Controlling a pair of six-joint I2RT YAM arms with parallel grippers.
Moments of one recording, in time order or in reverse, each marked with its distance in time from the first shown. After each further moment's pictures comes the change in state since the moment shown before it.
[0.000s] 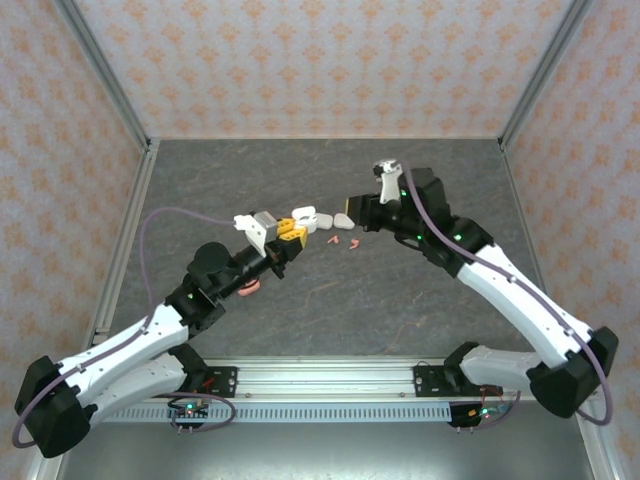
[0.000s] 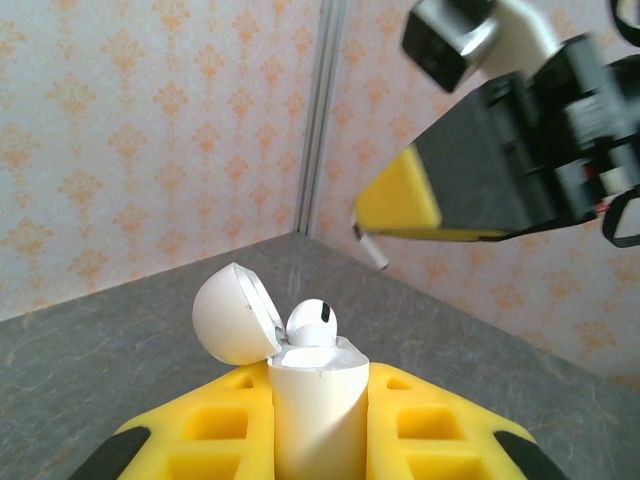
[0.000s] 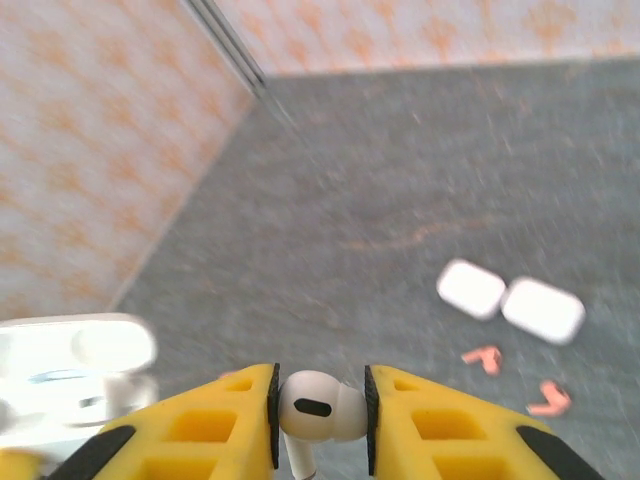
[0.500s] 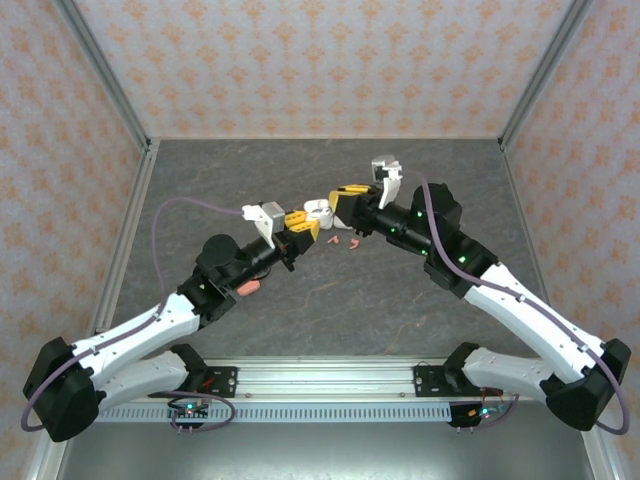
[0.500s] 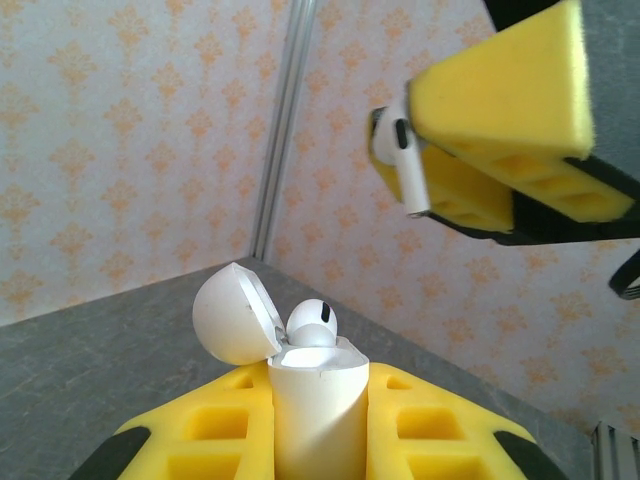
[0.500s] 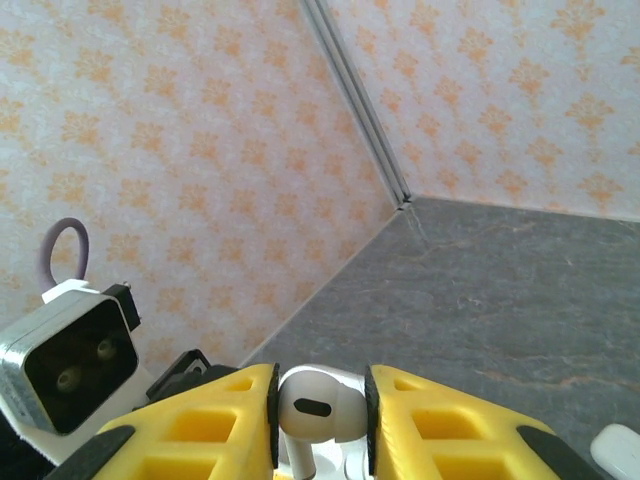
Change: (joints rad) left arm -0.015 0.112 0.053 0.119 0.053 -0.082; right arm 0.102 -0.072 -0.098 0.357 -0.064 0.000
